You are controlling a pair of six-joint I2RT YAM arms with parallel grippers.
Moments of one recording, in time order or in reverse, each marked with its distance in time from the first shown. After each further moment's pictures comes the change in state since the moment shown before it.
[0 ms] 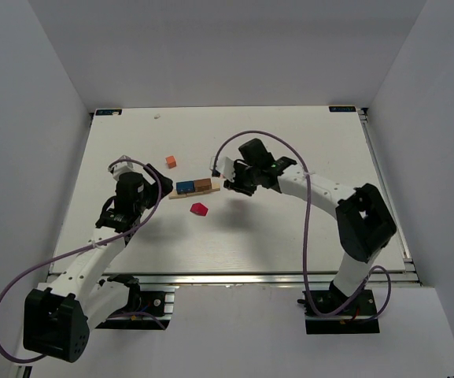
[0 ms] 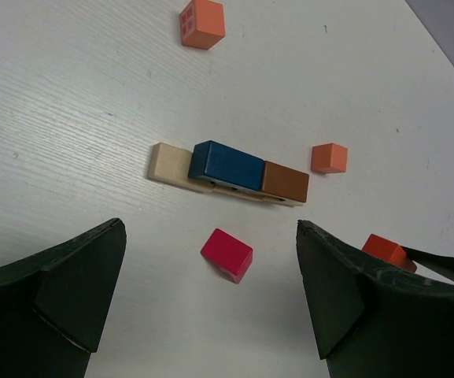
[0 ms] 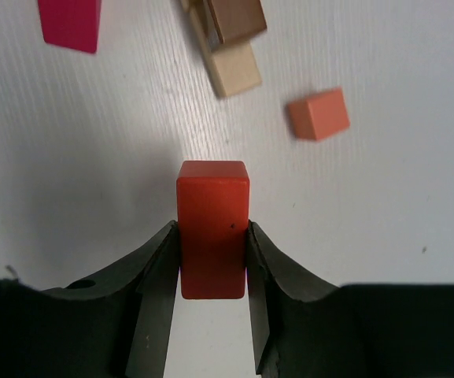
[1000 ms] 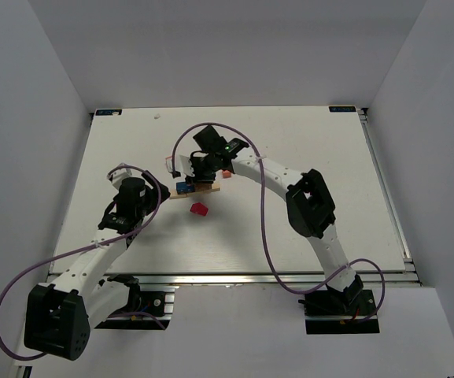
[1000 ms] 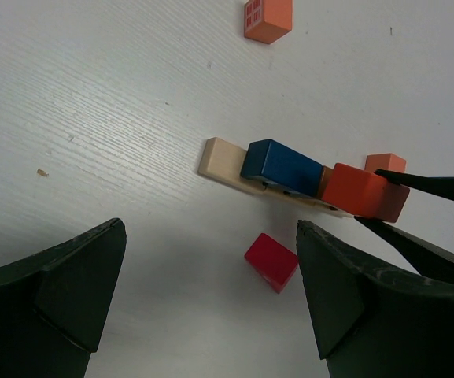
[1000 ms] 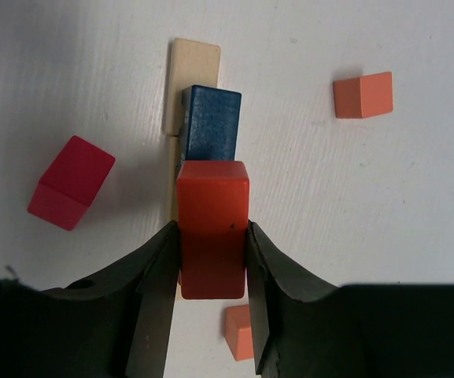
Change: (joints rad) left arm 0.007 0.014 -0.060 -0.007 -0.089 -0.011; right arm 0.142 0.507 0.735 -0.273 -0.170 -0.289
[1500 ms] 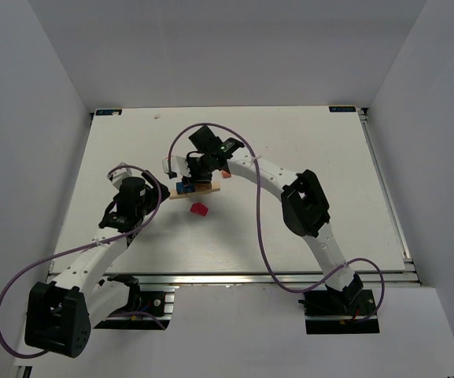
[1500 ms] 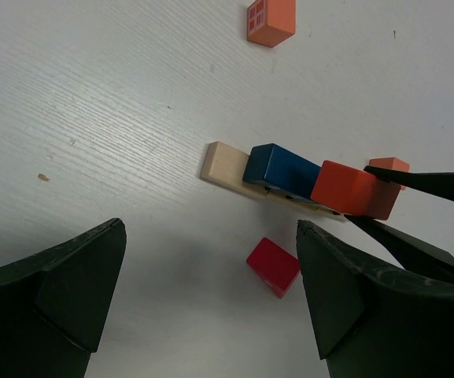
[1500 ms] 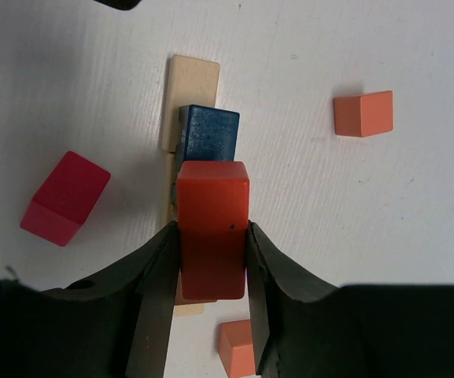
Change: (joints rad) left arm 0.006 0.019 -0.002 0.018 -0.002 0.003; right arm 0.013 0.055 0.081 -0.035 -0.004 -0.012
